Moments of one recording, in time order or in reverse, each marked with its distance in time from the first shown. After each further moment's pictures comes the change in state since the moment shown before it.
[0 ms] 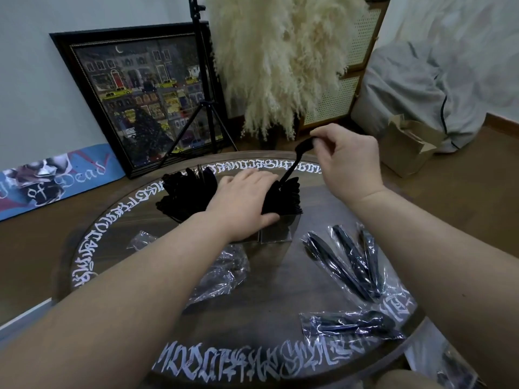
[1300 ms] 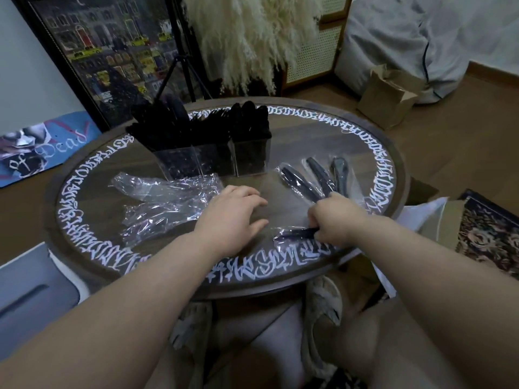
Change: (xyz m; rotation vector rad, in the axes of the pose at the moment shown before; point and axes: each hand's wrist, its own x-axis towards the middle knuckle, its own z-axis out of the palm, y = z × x) left_hand -0.120 0.079 0.061 -0.151 -0.075 -0.012; right_hand -0.181 0.031 -0.046 -0.524 -1.216 0.045
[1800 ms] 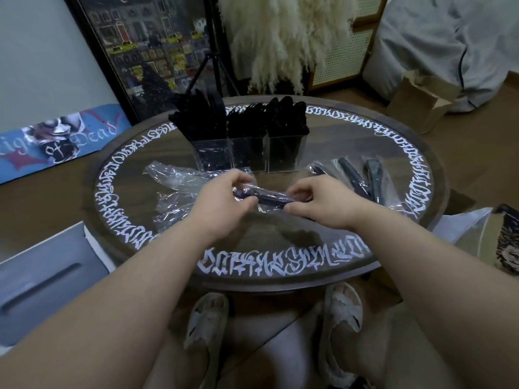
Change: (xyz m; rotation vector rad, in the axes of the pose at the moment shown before) left_hand -0.023 -0.044 -0.018 -0.515 0.206 -0.360; right_hand 0.013 -0.059 -0.030 0.759 0.207 -0.123
